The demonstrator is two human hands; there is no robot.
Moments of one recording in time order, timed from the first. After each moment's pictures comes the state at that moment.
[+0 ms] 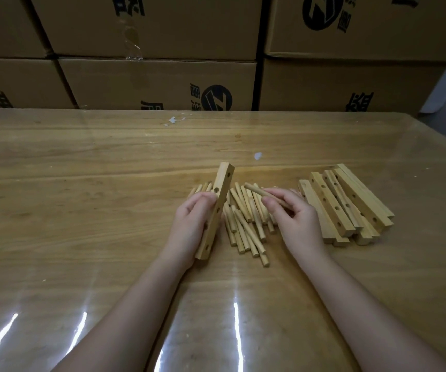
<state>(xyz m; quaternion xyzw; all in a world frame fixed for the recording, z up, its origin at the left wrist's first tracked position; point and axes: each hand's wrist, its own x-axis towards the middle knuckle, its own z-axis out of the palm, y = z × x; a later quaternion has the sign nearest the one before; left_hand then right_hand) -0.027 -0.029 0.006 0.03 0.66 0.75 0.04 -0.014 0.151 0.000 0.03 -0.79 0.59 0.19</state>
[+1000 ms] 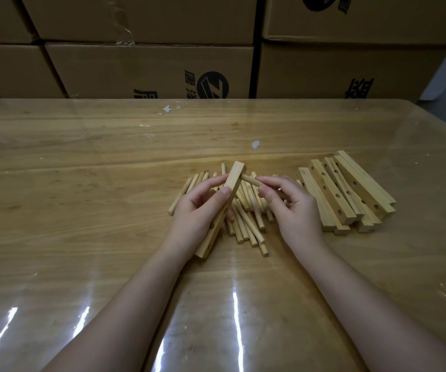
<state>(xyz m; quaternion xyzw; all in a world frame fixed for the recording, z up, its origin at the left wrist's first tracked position) -0.025 -0.021 0.004 0.11 0.66 0.74 0.03 -0.011 0.147 -0.003 0.07 -0.81 0.52 0.25</state>
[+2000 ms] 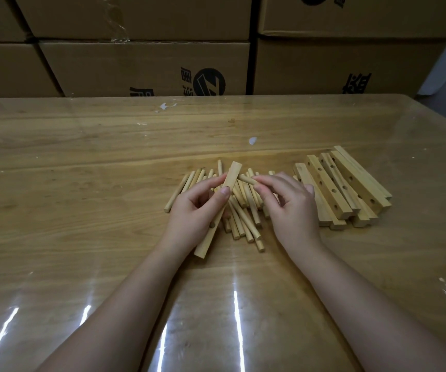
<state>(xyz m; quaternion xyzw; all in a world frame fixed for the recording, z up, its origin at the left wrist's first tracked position) -0.026 -0.021 -0.003 0.14 0.72 0.68 -0.02 -0.010 0.146 -0.005 0.07 -0.87 0.35 0.34</state>
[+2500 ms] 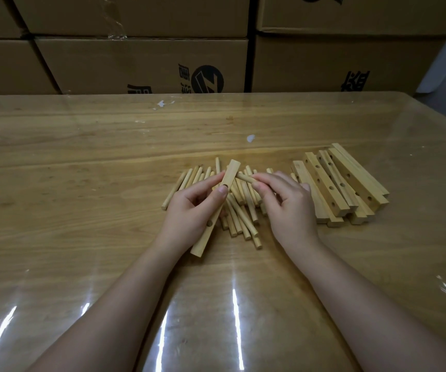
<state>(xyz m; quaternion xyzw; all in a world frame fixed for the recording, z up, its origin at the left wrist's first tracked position) -0.025 -0.025 -0.006 0.14 0.74 0.66 -0.01 -0.008 0.145 -0.004 0.07 -0.87 0.37 0.32</state>
